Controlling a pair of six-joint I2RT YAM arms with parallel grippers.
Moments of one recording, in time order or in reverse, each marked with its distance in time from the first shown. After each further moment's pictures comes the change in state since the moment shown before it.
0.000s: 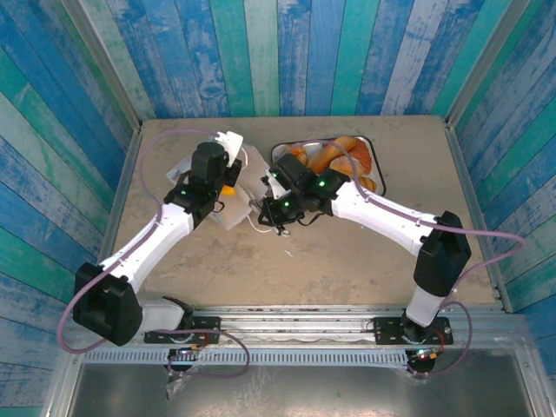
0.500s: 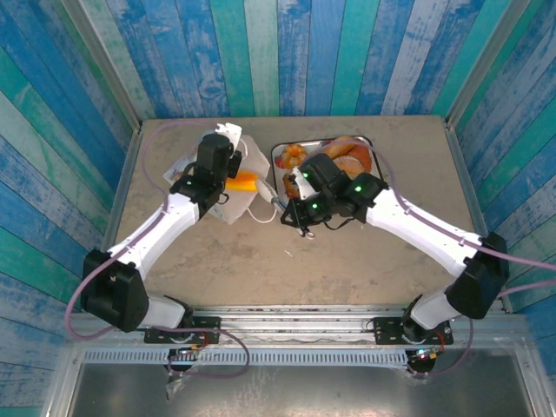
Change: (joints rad) left arm 0.000 0.087 0.080 -0.010 -0.104 -0.047; right arm -0.076 -0.246 -0.162 -0.045 0.001 -0.013
